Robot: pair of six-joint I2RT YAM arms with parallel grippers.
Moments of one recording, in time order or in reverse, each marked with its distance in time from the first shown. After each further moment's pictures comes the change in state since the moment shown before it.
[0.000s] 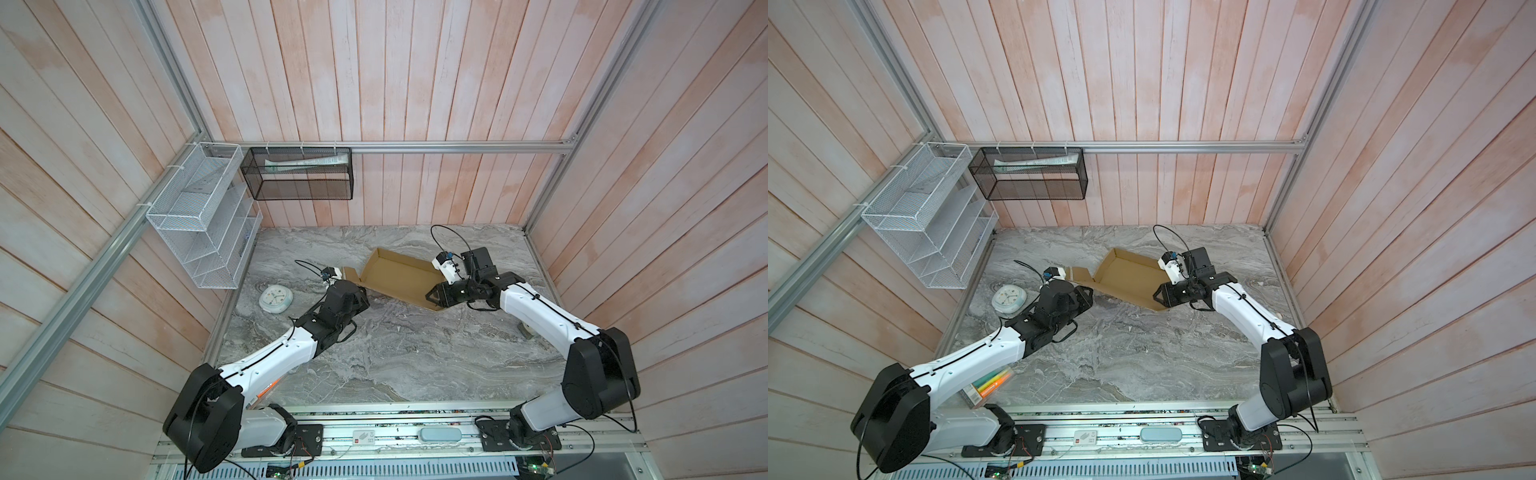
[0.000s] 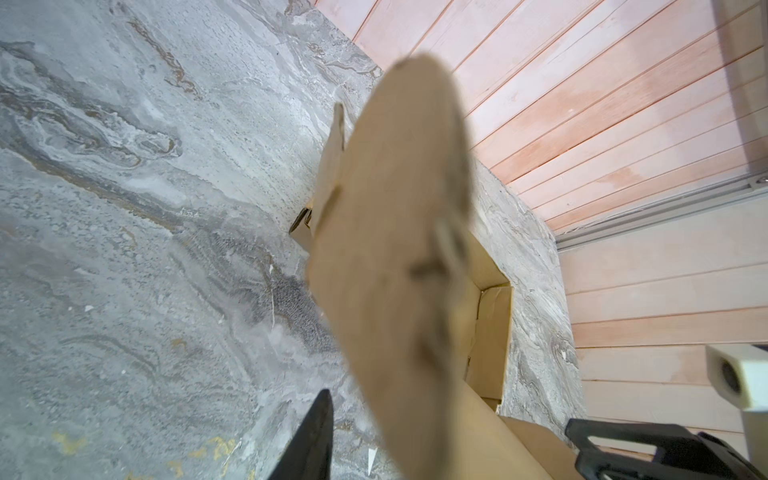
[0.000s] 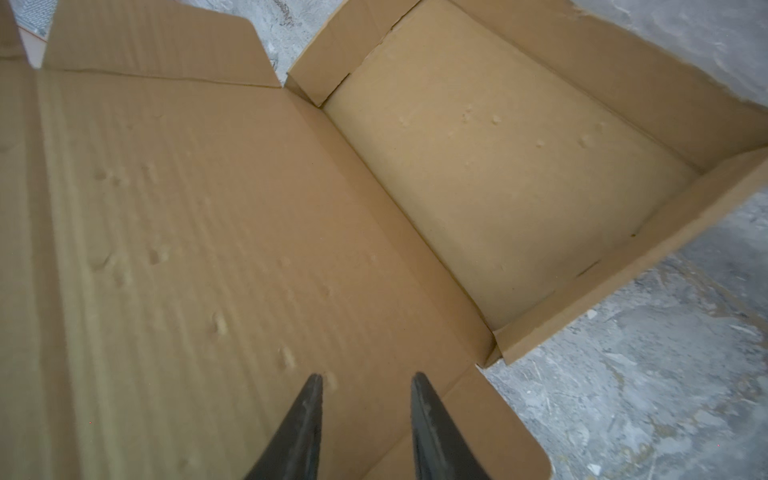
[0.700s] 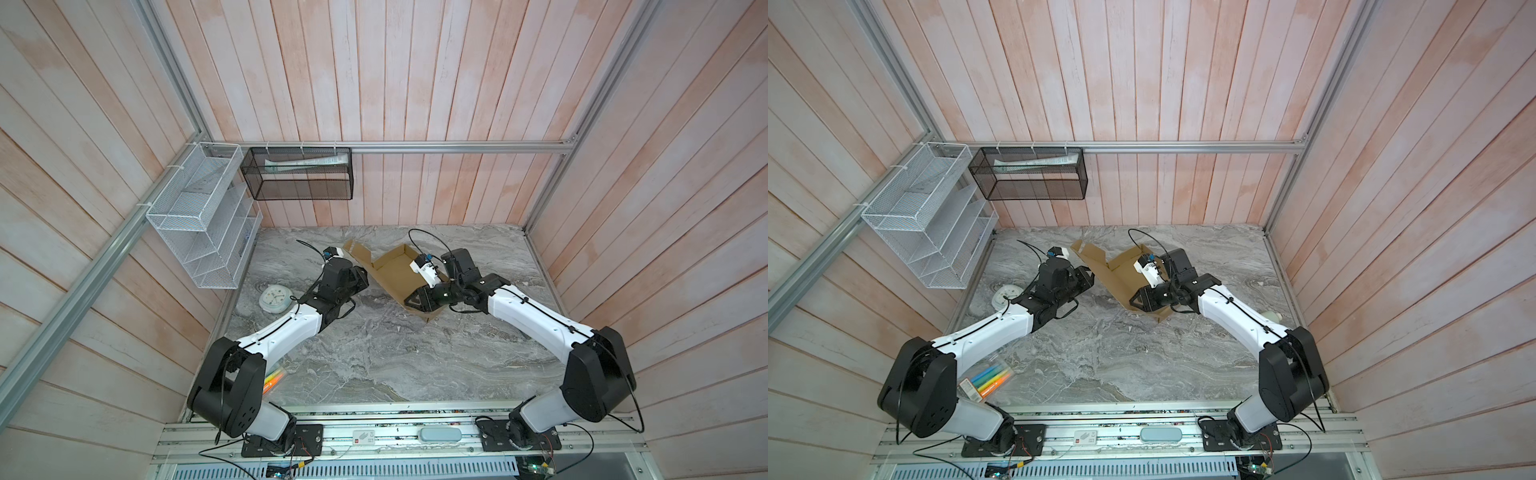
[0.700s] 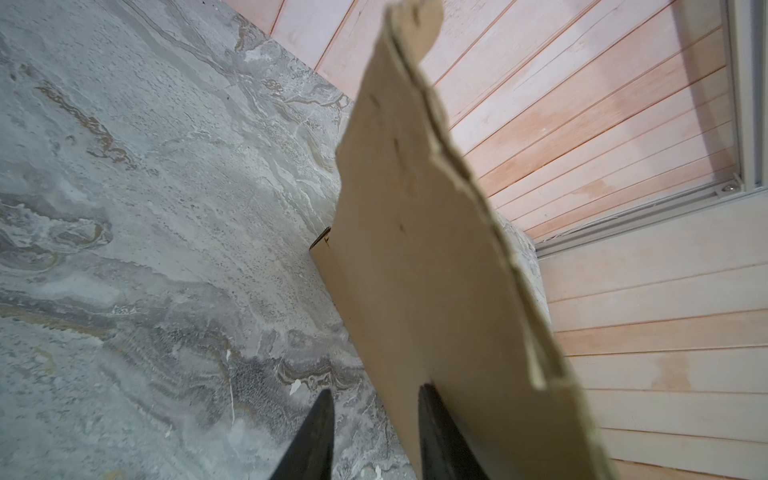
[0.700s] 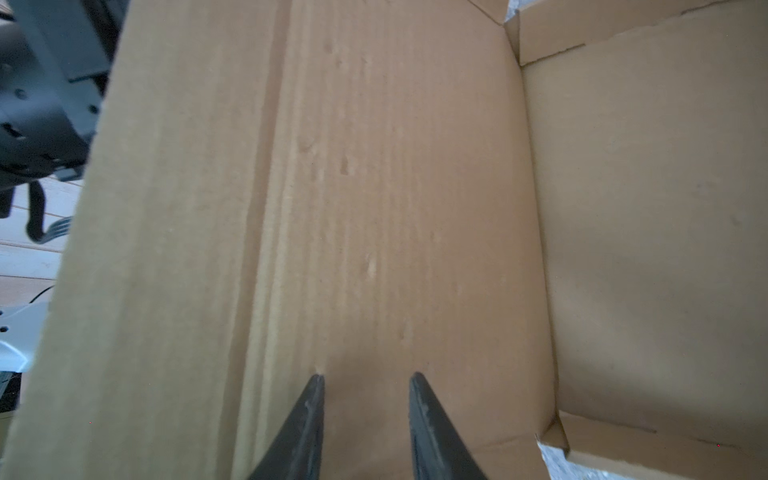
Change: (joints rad) left arm 0.134 0.188 0.166 0.075 0.180 0.104; right arm 0.164 0.010 0.045 0.061 -0.069 0.096
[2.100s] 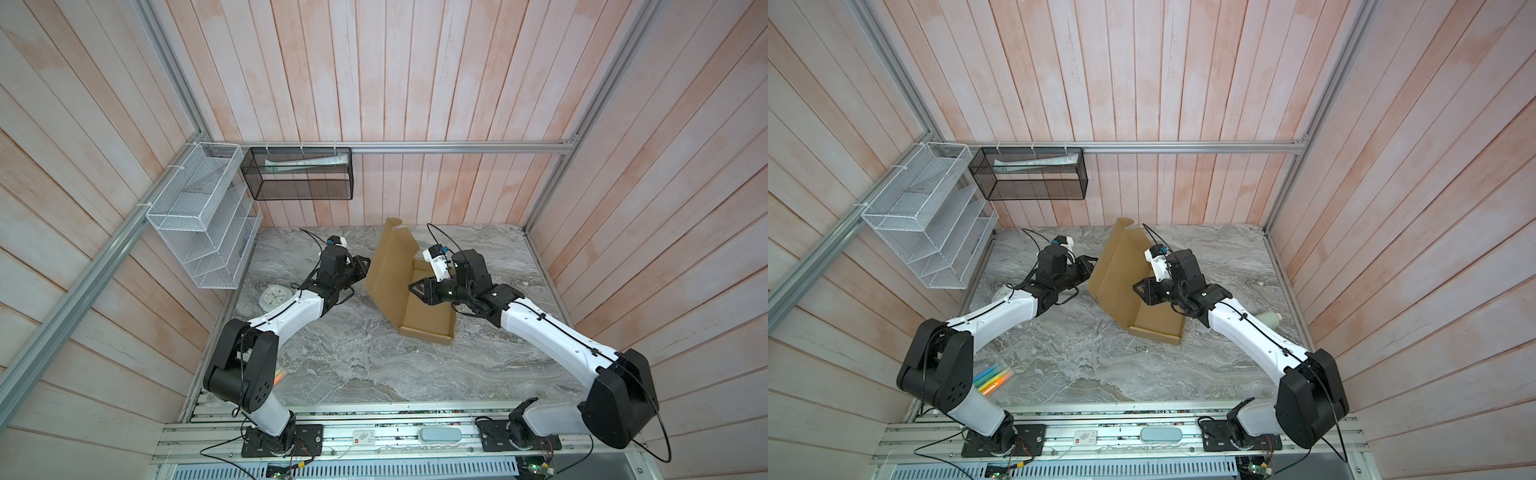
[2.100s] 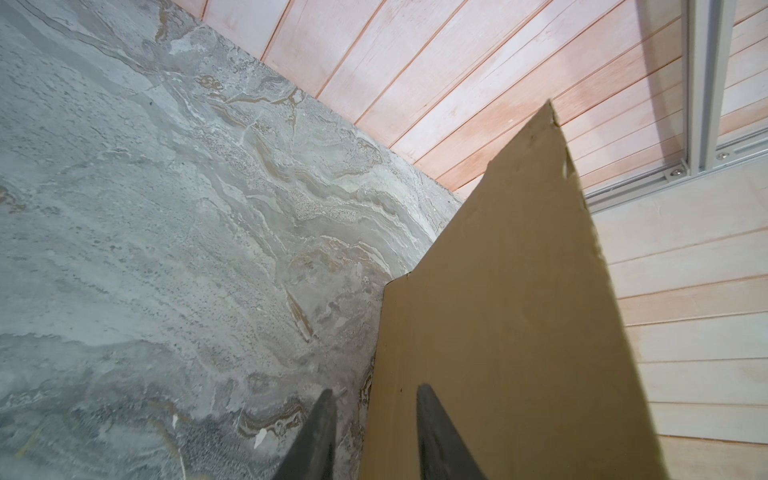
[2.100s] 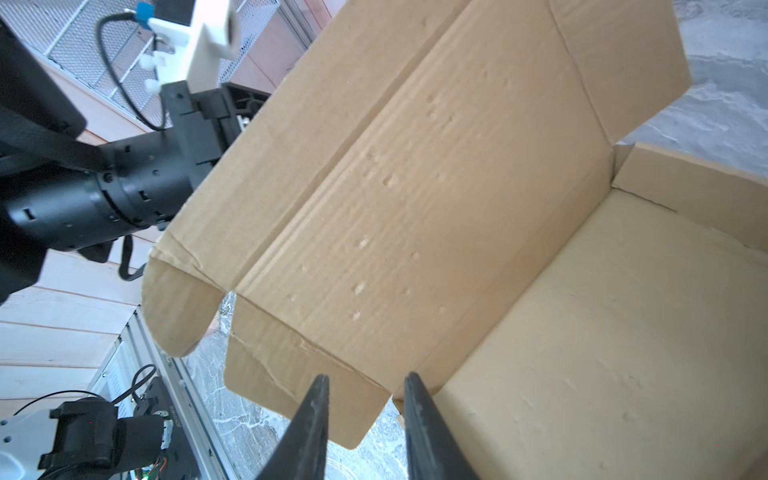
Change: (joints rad) left arm 0.073 0.082 0.066 0.050 0.183 0.043; right arm 0.004 -0.164 -0.110 0.183 0.202 0.184
